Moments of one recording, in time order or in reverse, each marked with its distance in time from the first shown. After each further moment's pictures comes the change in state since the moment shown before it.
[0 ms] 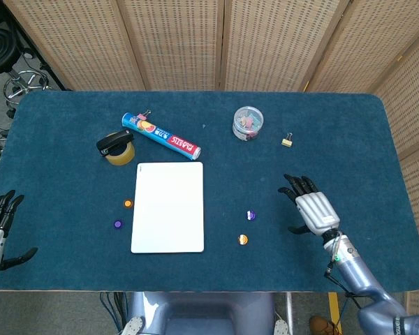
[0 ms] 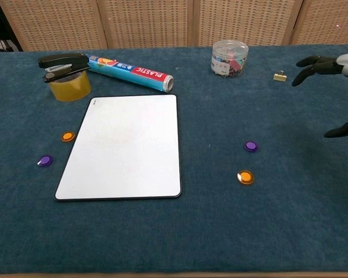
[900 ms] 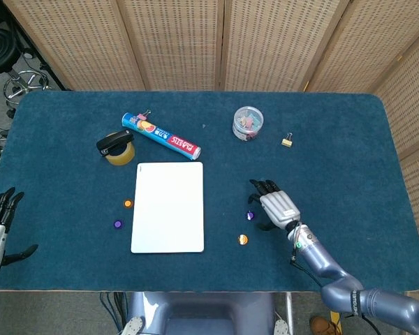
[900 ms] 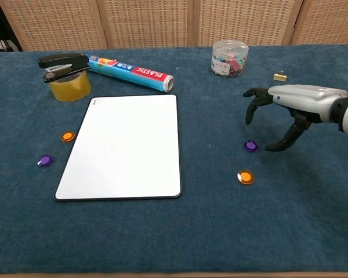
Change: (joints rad) left arm -0.011 -0.010 -0.027 -0.007 -0.053 -0.043 0.030; right arm 0.174 -0.209 -0.007 0.162 0.127 -0.153 -0.023
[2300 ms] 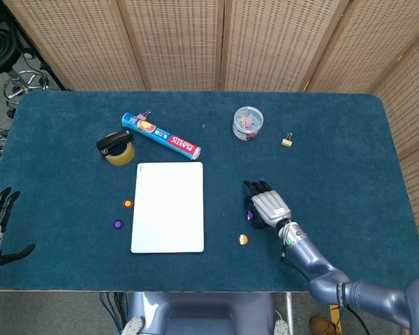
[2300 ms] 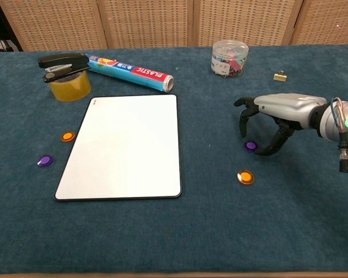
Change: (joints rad) left arm 0.007 0.012 -0.010 -0.007 -0.016 -0.005 -0.021; right arm 0.075 -0.076 -0.038 0.084 0.092 -0.015 -0.057
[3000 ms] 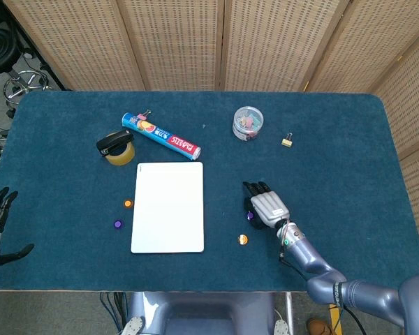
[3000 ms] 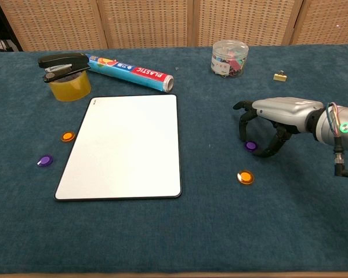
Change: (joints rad) left arm 0.004 0.003 -0.002 0.000 0.002 0.004 -0.008; right arm 0.005 -0.027 -0.010 0.036 0.009 0.004 -0.001
